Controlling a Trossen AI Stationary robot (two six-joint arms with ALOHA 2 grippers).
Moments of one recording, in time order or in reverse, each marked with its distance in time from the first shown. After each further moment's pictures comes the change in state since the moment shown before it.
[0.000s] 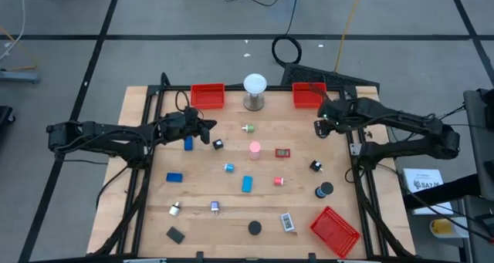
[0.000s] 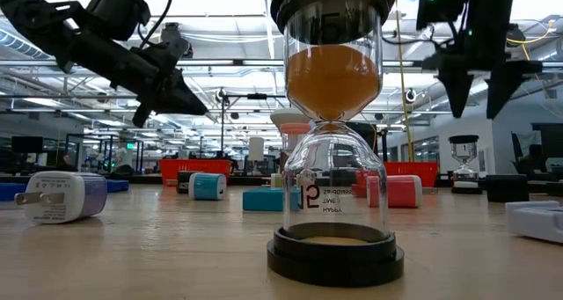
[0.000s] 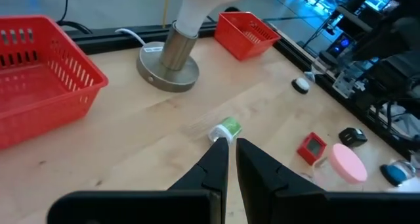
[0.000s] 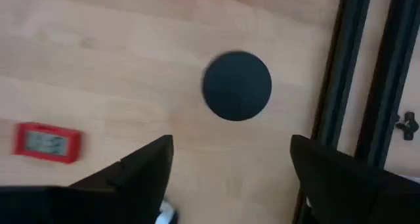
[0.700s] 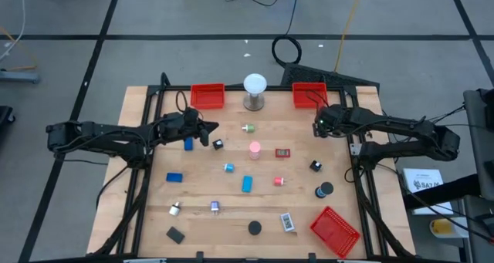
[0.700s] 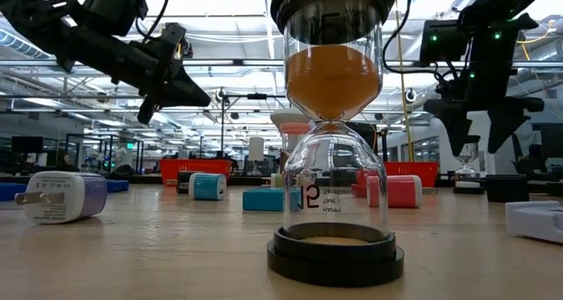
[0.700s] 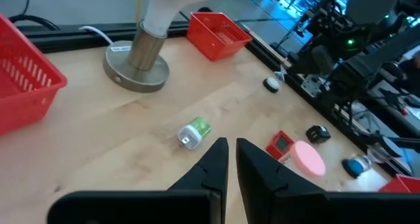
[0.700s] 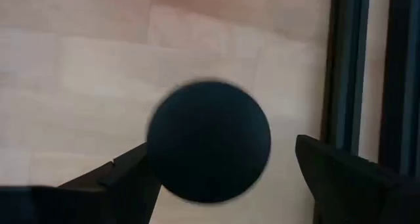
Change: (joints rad) left arm -0.013 -0.012 0.000 0.037 0.060 -0.019; right arm -0.048 0.001 -0.250 0.284 0.144 -0.028
